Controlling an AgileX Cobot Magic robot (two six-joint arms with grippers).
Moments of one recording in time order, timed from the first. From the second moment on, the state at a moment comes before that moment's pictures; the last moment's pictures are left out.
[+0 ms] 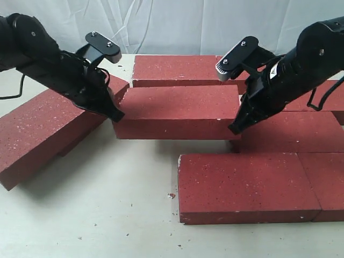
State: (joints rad) left arm -0.36 1.74 -1.09 -0.53 0.53 0.81; right arm 0.41 1.62 -1.00 0.03 0.54 -0.47
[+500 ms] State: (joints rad) left arm -0.34 1.79 -1.06 -0.52 0.44 0.79; right arm 0.41 1.79 -1.00 -0.02 0.29 -0.48
